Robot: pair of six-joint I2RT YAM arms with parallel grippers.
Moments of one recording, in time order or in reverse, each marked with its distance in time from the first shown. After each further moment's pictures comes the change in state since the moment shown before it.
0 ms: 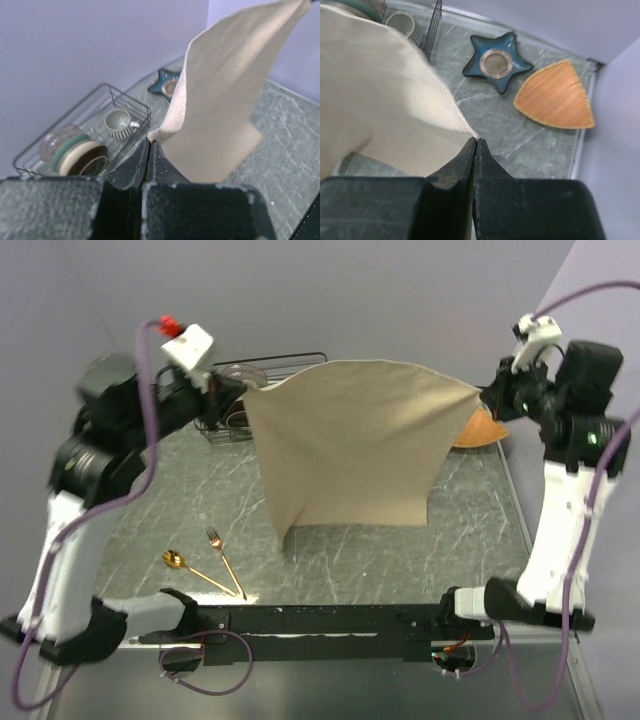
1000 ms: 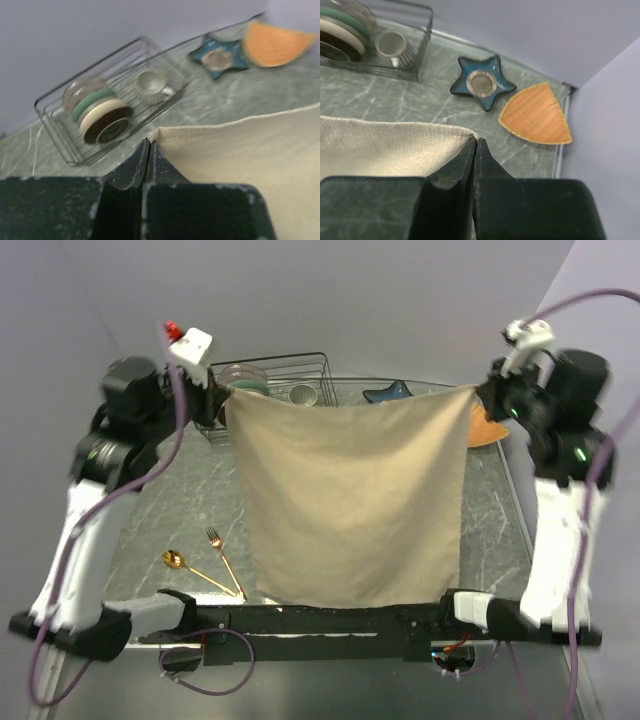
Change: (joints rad) left arm 0.085 -0.083 -0.153 0.008 -0.126 -0.032; right arm 0.078 -0.183 -0.169 0.165 0.100 -0.016
